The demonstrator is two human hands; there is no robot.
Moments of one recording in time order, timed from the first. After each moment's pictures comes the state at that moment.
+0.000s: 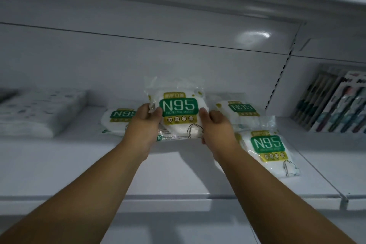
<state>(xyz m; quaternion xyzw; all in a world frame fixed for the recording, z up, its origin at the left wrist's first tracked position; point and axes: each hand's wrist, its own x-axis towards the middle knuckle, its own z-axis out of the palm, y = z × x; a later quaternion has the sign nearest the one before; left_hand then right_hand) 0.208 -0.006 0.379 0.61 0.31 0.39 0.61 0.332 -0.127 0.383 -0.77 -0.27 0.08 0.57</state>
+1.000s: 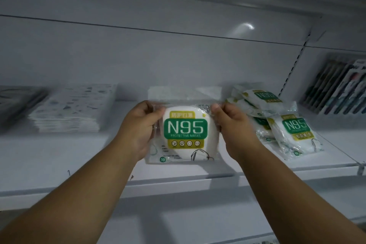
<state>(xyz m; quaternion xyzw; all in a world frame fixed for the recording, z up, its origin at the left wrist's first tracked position) 0.086 0.068 0.381 0.56 0.22 0.33 0.73 0.209 -0.096 0.396 -0.67 -0.25 0.15 0.68</state>
